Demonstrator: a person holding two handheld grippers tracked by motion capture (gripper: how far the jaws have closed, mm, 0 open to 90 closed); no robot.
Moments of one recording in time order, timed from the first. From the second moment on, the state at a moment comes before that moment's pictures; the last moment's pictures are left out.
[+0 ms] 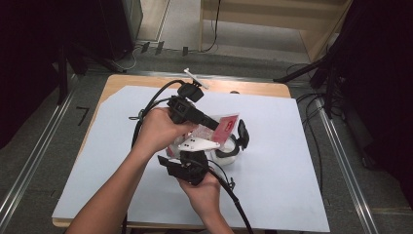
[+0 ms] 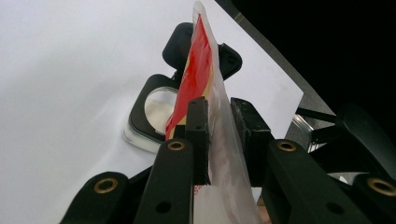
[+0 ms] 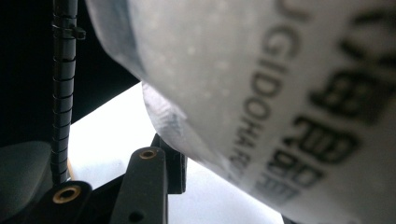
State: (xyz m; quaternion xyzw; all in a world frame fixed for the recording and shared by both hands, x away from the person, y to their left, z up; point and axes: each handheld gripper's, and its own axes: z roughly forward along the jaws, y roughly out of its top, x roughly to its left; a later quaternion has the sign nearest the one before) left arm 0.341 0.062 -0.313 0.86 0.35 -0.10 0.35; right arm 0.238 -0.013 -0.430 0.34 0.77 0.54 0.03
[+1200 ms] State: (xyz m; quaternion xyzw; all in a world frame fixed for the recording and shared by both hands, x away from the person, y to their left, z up) left arm 0.347 0.054 -0.304 0.87 0.34 -0.10 0.33; right arm 0.240 -0.012 -0.422 0.34 0.77 0.54 0.05
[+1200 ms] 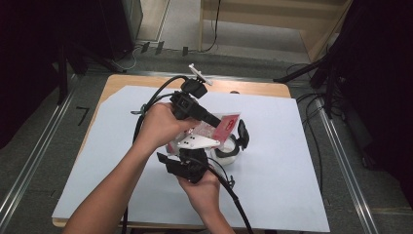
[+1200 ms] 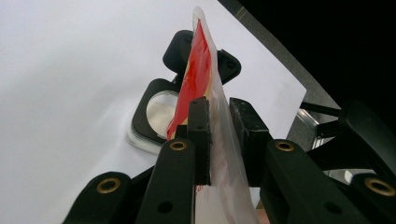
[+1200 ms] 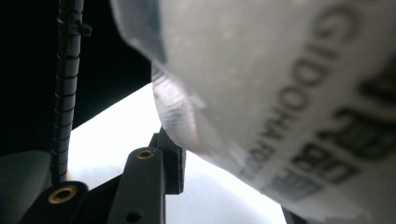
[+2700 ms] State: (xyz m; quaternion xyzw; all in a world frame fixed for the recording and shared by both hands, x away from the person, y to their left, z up) left arm 0.342 0.055 -0.300 0.88 0.33 -0.08 0.33; right arm 0.239 -0.009 -0.424 0.34 0.76 0.55 0.06
